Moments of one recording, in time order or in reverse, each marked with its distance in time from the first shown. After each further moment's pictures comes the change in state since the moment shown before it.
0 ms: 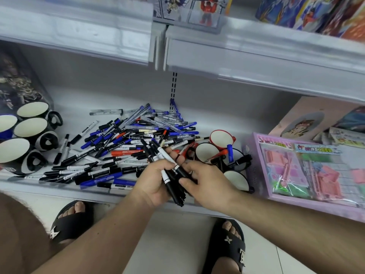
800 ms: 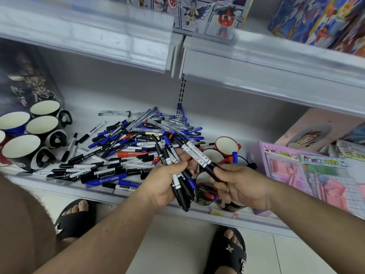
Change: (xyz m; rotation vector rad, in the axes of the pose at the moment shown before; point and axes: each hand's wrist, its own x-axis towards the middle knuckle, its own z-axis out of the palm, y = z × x) left_hand -0.005 0.007 0.007 0.238 -0.018 0.017; right_hand 0.002 0.032 -0.052 0.873 -0.341 0.405
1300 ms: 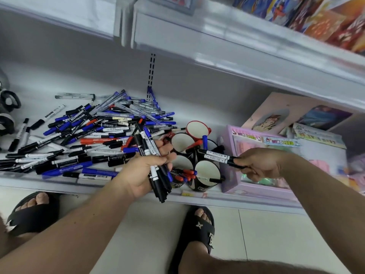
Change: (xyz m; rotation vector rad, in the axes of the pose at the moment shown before) left_hand 0.008 -0.029 0.007 0.004 -0.028 -0.063; right_hand -0.030 0.014 -0.149 -0.304 0.202 0.385
